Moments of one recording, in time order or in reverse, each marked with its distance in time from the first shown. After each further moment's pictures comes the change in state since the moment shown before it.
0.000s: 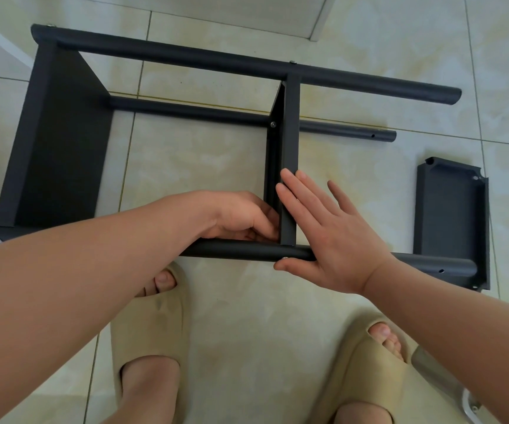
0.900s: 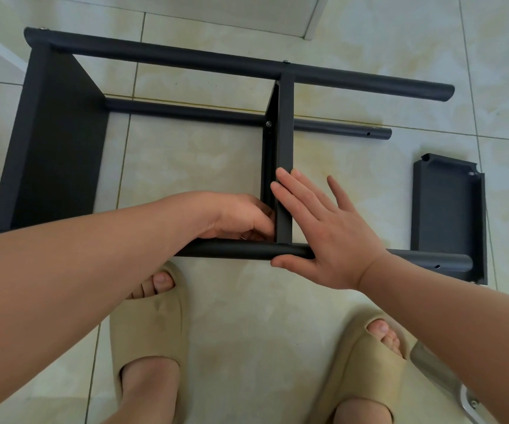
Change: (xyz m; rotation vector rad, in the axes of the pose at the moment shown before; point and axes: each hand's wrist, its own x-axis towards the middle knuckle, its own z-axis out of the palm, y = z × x) left_hand -0.001 0.004 0.005 0.171 0.032 -0.012; right_hand 0.002 0.001 -0.002 0.027 -0.021 0.025
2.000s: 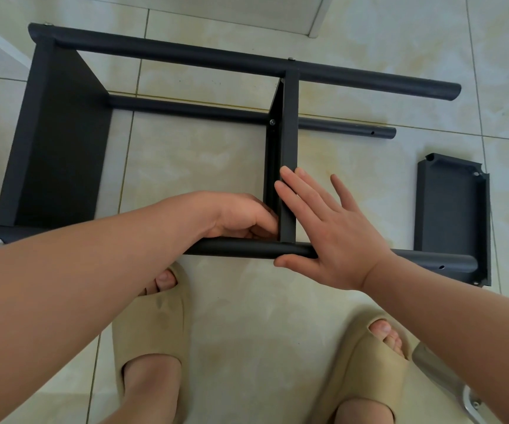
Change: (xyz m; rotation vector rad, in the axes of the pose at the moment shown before) left_hand 0.001 -0.004 -0.002 -0.121 -0.043 -0.035; right_hand -0.001 0.000 0.001 -0.019 0.004 -0.007
